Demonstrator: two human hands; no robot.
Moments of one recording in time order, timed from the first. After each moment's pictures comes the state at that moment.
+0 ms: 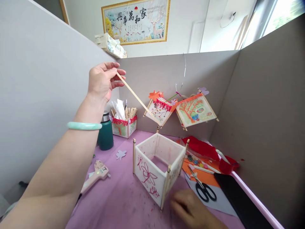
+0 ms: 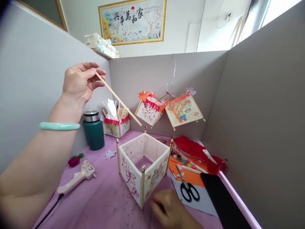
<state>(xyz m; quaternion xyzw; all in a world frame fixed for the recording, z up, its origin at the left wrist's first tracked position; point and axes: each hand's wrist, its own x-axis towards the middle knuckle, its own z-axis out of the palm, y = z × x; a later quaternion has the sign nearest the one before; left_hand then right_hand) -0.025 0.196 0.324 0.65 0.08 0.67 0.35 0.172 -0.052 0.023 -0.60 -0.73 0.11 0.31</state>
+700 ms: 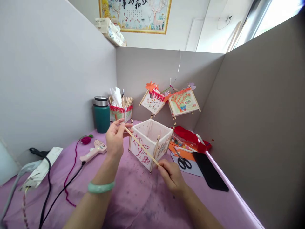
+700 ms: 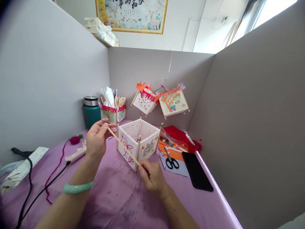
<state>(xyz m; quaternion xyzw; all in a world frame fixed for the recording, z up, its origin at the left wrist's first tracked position) -0.032 0.074 0.116 0.51 0.23 0.65 0.51 0.129 -0.078 0.038 -0.52 -0.73 0.03 0.45</state>
